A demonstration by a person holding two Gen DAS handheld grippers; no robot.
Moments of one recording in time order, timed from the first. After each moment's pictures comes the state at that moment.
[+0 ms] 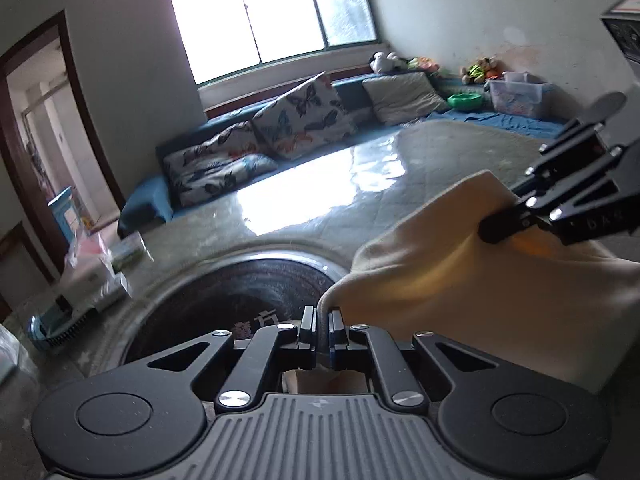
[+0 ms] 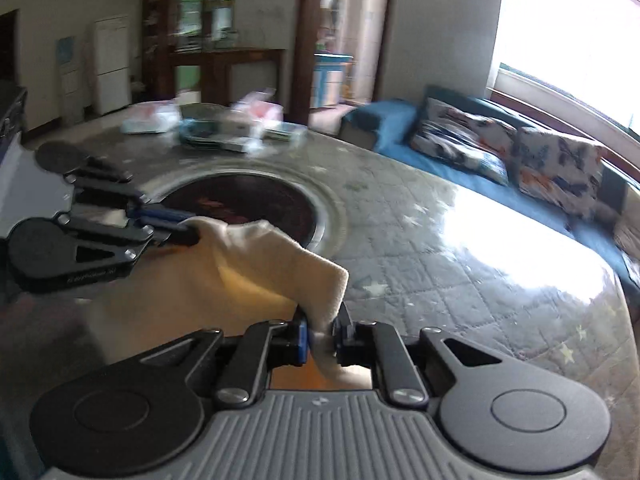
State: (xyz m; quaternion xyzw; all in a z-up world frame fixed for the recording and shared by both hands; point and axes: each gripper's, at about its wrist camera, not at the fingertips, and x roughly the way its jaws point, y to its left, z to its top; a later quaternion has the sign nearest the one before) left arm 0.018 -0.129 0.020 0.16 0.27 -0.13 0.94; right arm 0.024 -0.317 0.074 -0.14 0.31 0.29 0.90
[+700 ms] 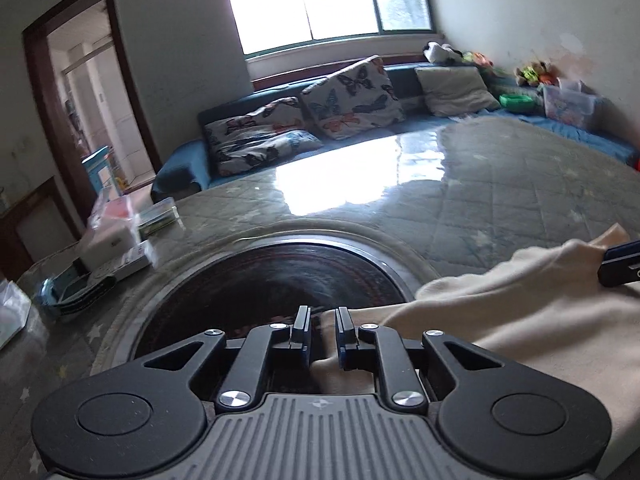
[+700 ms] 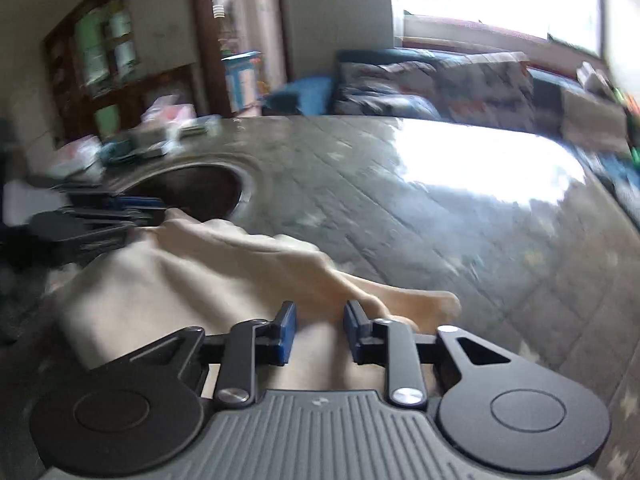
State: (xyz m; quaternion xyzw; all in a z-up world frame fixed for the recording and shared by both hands) left arm 0.039 -0.111 0.032 0.11 0.29 -0.07 0.95; right arm 0.023 -0.375 0.038 -0.01 0.35 0.19 0.92
